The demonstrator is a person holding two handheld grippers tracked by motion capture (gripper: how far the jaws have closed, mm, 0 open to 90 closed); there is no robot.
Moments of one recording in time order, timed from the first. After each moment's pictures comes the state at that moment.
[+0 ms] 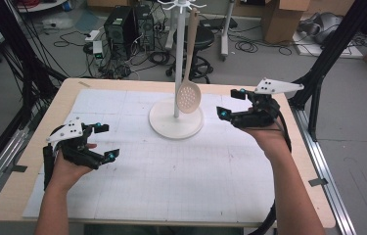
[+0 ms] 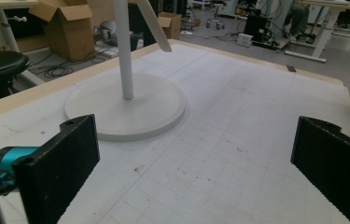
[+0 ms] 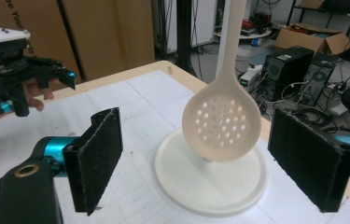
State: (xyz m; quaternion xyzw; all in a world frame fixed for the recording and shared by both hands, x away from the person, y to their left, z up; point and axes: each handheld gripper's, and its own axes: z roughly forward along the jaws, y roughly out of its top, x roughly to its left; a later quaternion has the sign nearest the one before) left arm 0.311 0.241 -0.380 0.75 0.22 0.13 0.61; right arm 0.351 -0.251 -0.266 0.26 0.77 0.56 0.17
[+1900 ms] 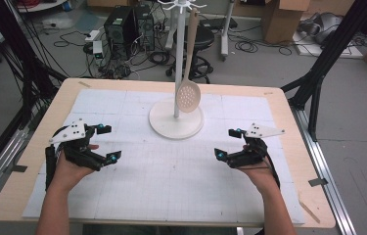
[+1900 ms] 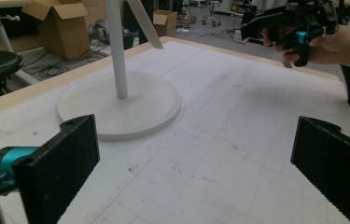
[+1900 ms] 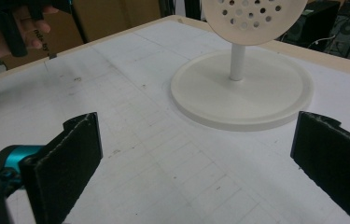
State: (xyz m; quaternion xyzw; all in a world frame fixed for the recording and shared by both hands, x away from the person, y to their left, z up) left arm 0.311 0.236 -0.382 0.76 0.22 0.13 0.60; right arm 0.326 -0.263 -0.389 0.29 0.77 0.55 0.12
